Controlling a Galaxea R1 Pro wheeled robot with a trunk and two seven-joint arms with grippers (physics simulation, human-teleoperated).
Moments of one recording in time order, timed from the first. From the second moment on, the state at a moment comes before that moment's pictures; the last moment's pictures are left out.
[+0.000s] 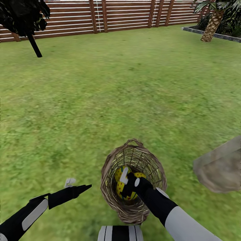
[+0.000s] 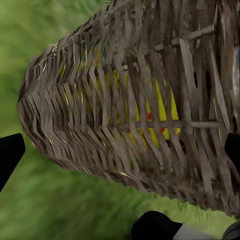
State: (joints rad) left arm -0.48 0.43 -0.49 -0.82 0.95 0.30 -0.81; right arm -0.66 0.06 0.63 -0.85 0.49 0.46 0.47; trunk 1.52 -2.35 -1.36
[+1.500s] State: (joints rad) left arm -0.48 0.46 -0.46 -0.83 0.95 0.33 -0.91; right arm -0.66 0.06 0.52 -0.96 0.48 0.58 0.57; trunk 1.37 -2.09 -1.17
